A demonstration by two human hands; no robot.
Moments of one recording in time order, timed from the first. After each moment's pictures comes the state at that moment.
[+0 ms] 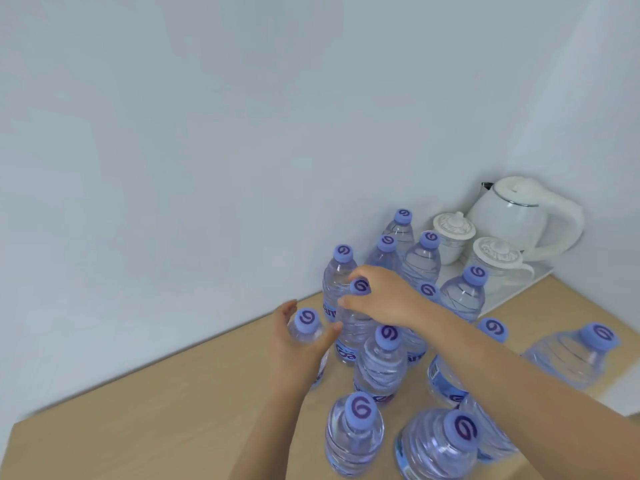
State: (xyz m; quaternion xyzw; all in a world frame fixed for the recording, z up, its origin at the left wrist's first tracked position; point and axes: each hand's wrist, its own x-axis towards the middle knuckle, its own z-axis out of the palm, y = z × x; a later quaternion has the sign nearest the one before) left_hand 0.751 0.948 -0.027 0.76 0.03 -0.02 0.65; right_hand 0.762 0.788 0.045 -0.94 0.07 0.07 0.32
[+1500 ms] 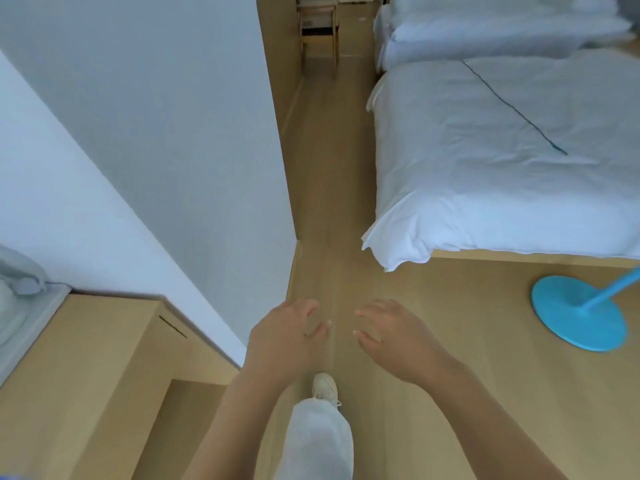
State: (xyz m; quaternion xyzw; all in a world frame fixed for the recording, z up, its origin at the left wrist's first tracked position) left_hand 0.366 0.378 -0.022 0.76 -0.60 -0.22 0.15; right_hand 0.192 0.329 -0.027 -0.84 0.48 -0.02 0.24
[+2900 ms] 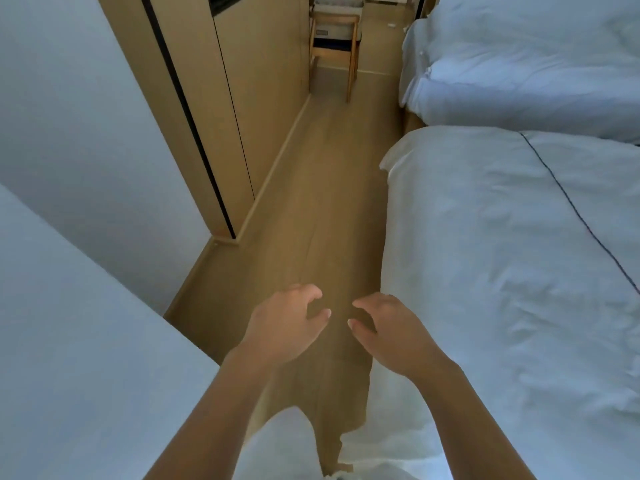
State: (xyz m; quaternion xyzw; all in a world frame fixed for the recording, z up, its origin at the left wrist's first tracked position) left_hand 0.490 -0.440 -0.028 0.74 -0.61 -0.25 0.13; right_hand 0.316 -0.491 -0.040 -0.85 0.47 -0.05 0.23
